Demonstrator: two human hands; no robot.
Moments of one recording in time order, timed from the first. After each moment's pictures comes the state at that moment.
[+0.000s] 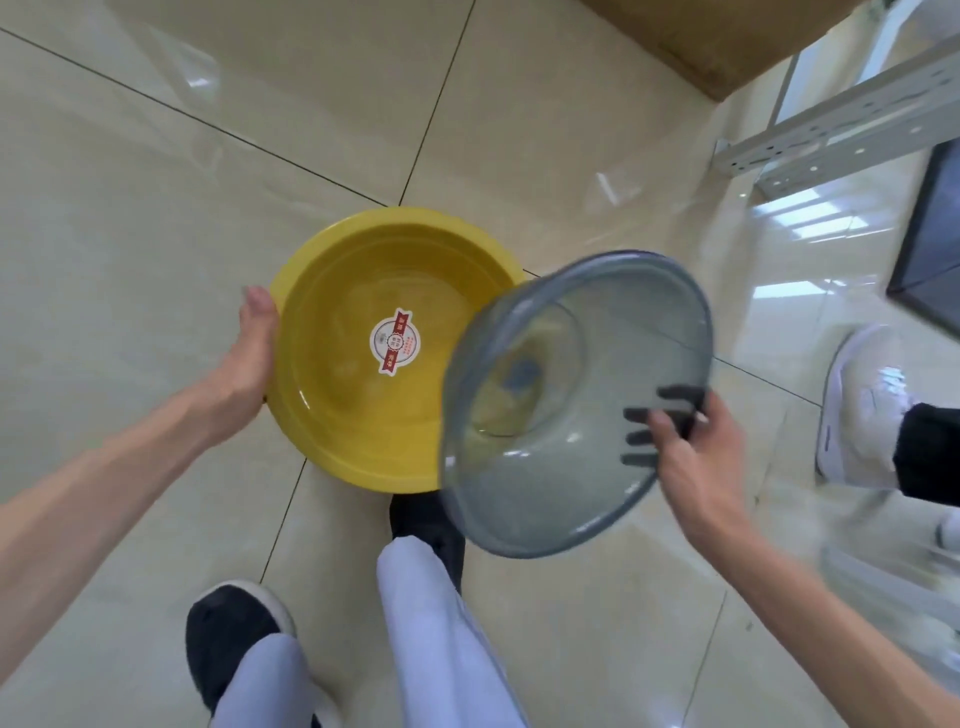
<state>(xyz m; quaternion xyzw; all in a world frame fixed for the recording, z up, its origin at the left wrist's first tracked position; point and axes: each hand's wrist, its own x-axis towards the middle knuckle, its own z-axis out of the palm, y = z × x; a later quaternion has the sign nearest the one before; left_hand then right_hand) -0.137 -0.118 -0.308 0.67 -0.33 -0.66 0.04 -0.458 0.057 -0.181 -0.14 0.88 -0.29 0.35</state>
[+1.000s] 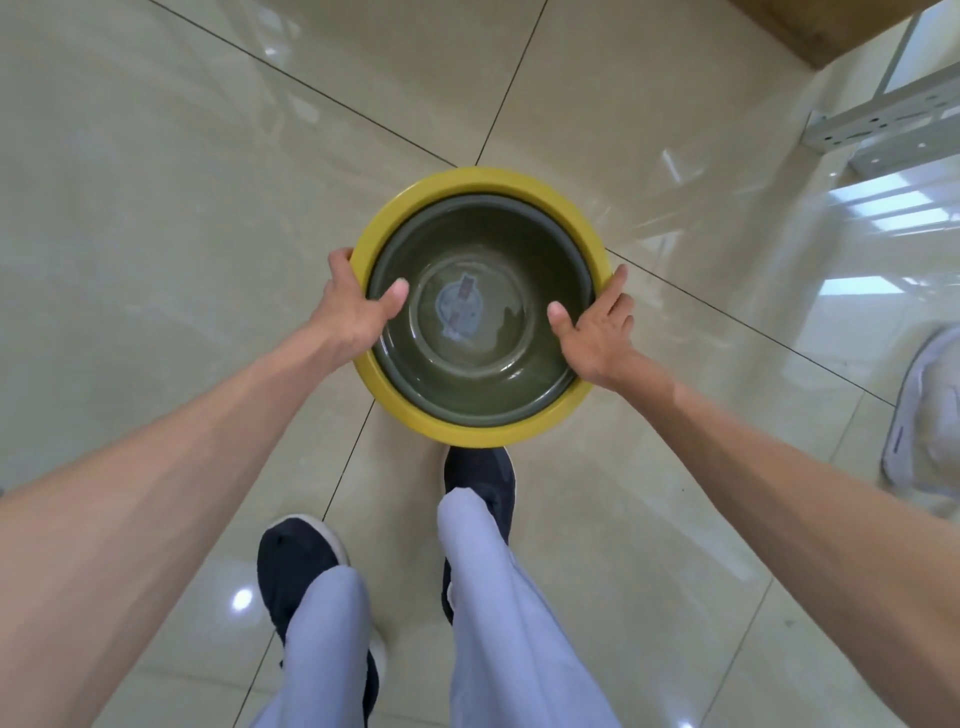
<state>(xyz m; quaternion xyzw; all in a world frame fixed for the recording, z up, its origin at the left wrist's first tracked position) -0.144 -0.116 -0.290 0.69 -0.44 -0.58 -0.03 -0.383 -0.038 -0.283 -0.33 0.87 0.07 0.37</state>
